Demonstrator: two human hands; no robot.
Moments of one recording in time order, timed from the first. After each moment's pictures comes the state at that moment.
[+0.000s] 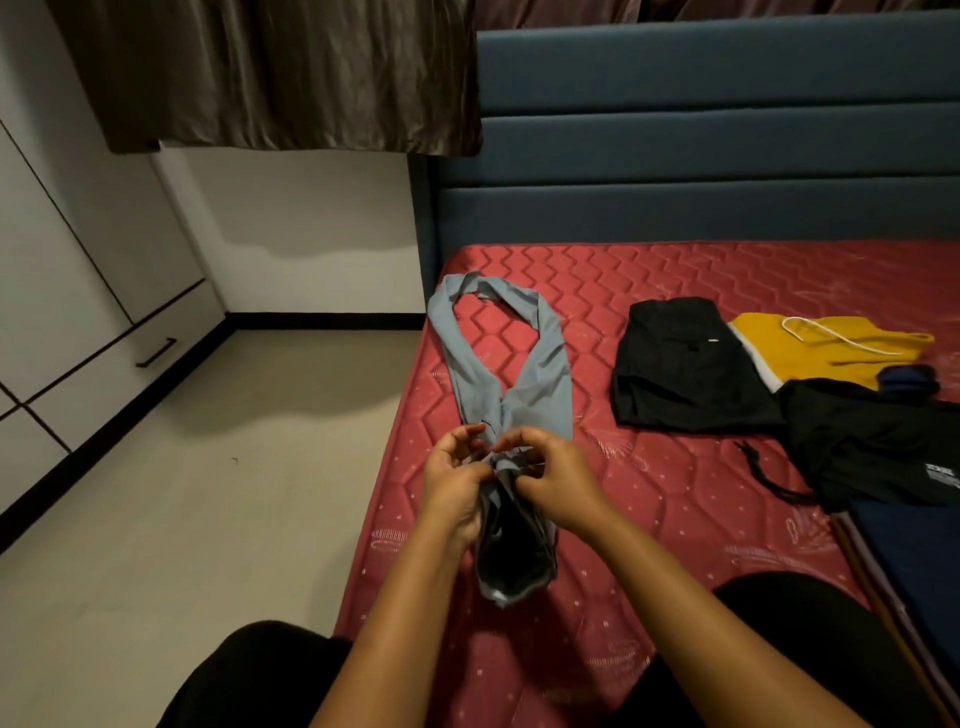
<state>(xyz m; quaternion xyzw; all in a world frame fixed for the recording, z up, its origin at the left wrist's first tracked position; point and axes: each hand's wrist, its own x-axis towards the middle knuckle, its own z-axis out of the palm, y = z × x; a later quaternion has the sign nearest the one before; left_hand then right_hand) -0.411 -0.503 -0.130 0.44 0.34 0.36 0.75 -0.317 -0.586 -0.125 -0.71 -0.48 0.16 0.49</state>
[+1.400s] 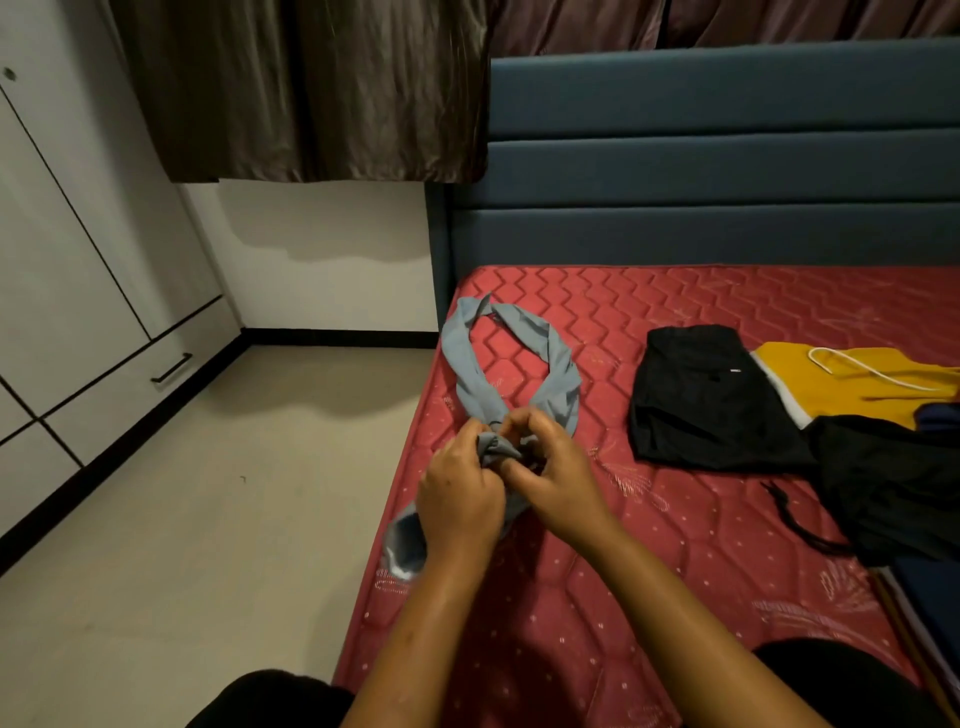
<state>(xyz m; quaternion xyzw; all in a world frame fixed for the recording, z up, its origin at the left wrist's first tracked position) -0.417 -0.503 -0.085 0.76 0.42 0.40 0.27 -0.315 -0.552 -0.099 -0.60 -0.54 0.10 0.58</state>
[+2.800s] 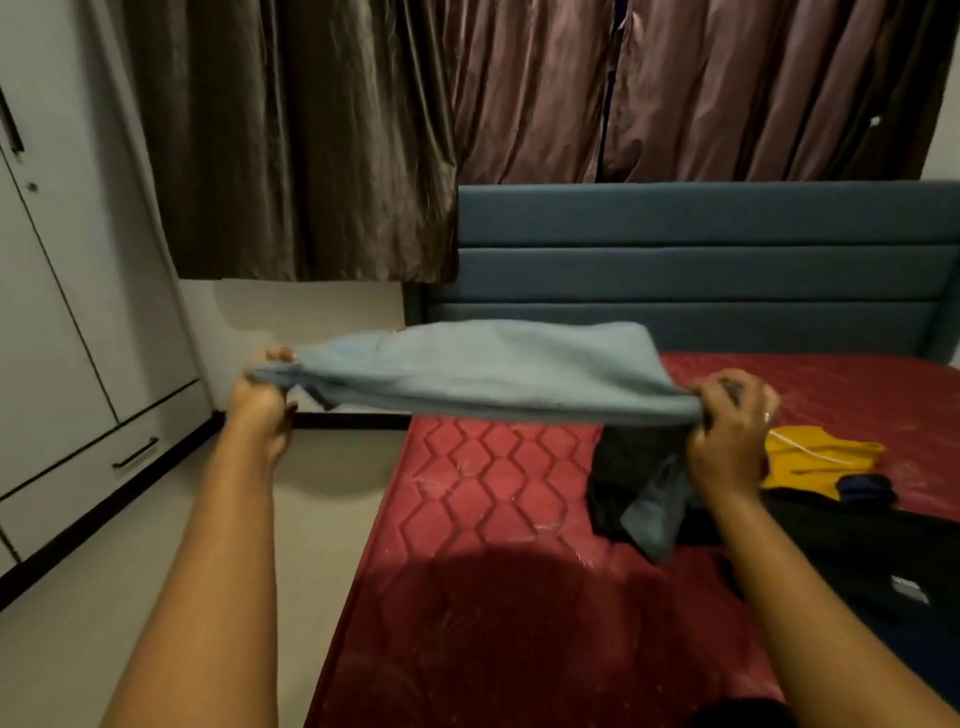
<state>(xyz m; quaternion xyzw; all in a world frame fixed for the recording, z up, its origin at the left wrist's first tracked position) -0.461 -0.346 0.048 0.53 0.40 0.50 0.56 -0.139 -0.651 -0.023 -0.71 -0.32 -0.44 0.45</state>
